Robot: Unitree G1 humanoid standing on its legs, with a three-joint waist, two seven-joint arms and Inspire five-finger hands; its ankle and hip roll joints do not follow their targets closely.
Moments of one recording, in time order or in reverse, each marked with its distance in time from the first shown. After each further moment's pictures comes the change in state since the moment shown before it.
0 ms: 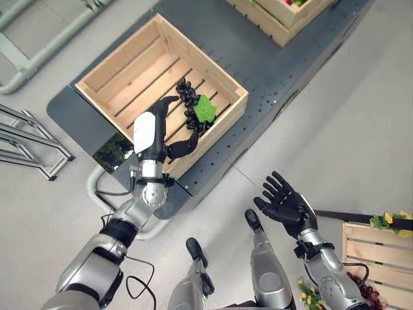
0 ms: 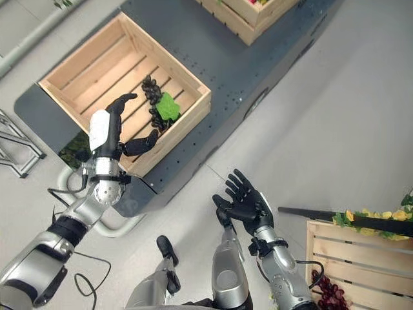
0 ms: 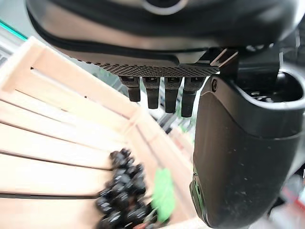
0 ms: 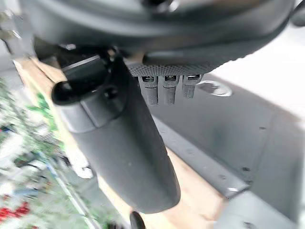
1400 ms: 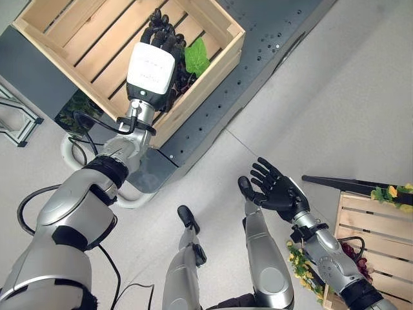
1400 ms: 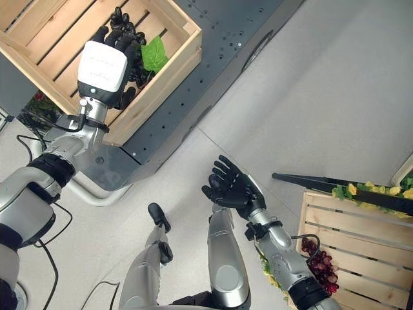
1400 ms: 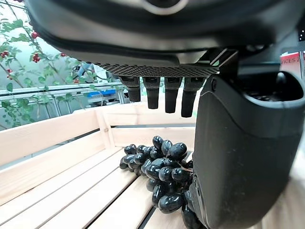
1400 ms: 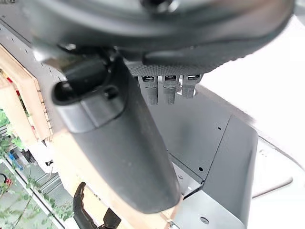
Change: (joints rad) left arm -0.463 0.085 -0.402 0.207 0.398 0.367 0.016; right arm -0.143 -0.032 0.074 0.015 0.049 0.000 0.003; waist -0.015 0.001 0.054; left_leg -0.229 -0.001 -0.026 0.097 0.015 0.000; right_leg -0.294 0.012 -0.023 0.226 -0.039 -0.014
